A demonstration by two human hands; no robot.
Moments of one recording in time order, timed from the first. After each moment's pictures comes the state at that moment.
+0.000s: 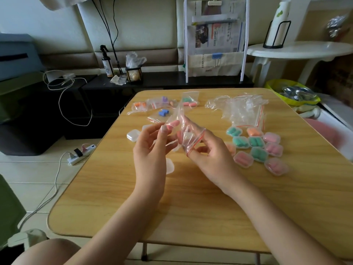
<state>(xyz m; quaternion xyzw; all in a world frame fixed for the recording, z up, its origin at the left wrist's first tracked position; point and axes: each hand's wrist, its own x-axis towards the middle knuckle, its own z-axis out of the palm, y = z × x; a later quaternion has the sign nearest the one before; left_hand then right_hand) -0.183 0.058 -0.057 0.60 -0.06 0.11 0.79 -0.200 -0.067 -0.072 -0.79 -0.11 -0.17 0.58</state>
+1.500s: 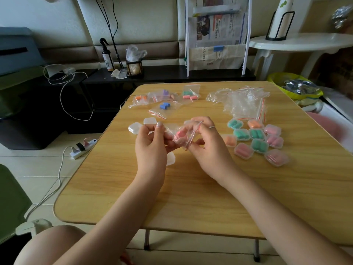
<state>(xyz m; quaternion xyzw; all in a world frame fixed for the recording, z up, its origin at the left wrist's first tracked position) -0.180 0.059 -0.056 0.62 0.00 0.09 0.78 -0.192 -0.063 -0.079 -0.84 -0.12 -0.22 0.49</state>
